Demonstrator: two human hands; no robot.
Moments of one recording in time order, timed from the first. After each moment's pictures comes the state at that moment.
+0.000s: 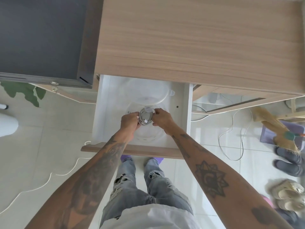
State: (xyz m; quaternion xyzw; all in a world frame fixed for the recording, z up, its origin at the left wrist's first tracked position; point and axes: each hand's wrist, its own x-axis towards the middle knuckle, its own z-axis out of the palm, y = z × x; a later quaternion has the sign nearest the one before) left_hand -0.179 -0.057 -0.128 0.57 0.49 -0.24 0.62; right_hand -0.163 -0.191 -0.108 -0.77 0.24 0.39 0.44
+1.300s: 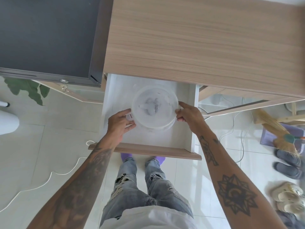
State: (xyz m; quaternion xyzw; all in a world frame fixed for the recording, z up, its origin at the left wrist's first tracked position) left_hand -0.196 0.003 -0.105 0.57 0.43 -0.21 0.67; right_hand -0.160 -0.254 -0.086 -0.72 0.32 0.28 0.55
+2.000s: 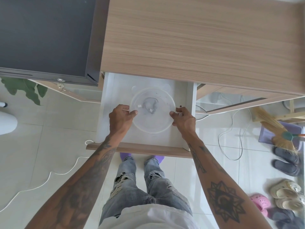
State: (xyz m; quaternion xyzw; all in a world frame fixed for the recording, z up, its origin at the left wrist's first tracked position) left_hand -0.190 -0.012 -0.098 0.84 0.29 -0.15 0.44; right_hand -0.190 -0.232 -0.100 -0.79 0.35 0.21 0.46
